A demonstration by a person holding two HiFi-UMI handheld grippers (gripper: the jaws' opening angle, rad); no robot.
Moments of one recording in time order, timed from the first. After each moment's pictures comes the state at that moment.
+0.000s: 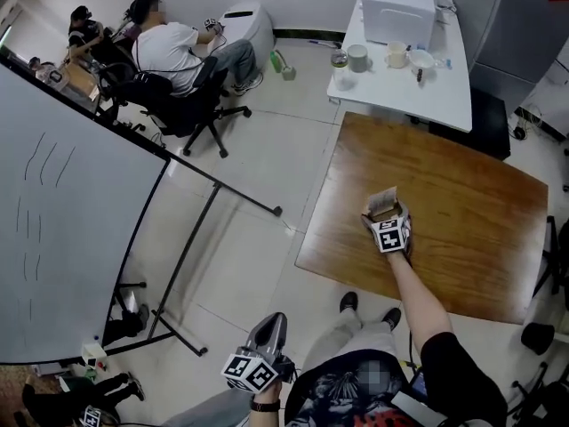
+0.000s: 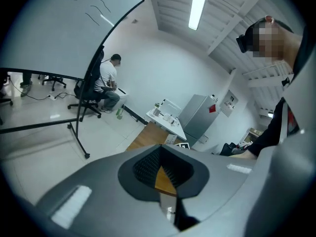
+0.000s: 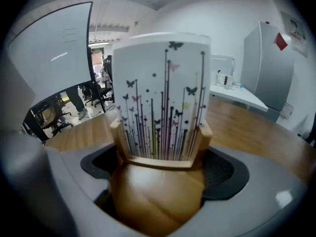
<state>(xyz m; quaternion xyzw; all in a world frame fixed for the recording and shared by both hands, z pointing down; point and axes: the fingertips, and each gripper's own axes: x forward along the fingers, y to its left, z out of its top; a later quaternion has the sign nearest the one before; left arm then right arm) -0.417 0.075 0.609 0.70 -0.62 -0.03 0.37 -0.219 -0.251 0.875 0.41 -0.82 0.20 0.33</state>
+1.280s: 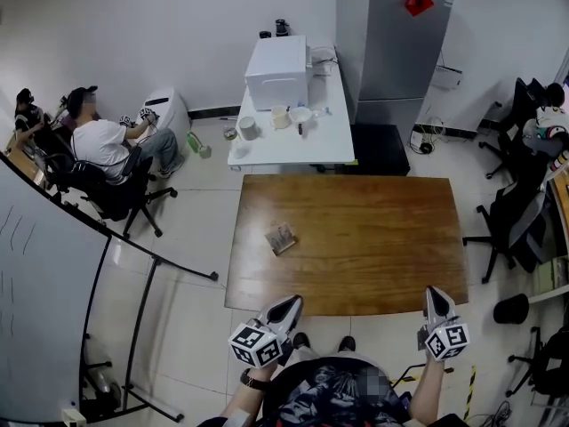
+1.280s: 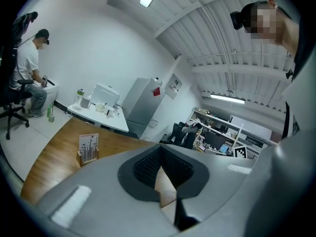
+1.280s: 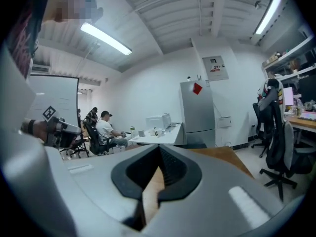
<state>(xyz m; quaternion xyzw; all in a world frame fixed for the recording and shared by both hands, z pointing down) -0.140 -0.023 0.549 0.89 -0.35 0.01 0.29 0.201 0.021 0.561 0.62 -0.77 0.13 0.06</state>
